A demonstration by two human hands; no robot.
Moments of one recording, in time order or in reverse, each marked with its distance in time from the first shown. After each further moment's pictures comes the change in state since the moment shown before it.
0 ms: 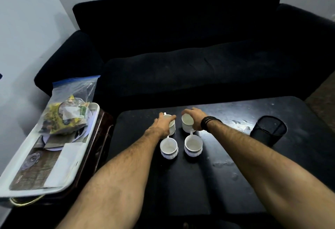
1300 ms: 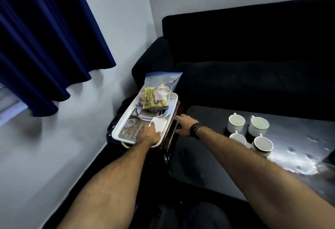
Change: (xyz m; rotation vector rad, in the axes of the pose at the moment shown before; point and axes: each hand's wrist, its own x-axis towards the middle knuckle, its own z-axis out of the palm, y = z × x) left_hand -0.224 -0.241 -0.039 -0.067 0.302 -0.554; right_hand -0.066 -0.312 0.061 -0.108 -0.070 -0.432
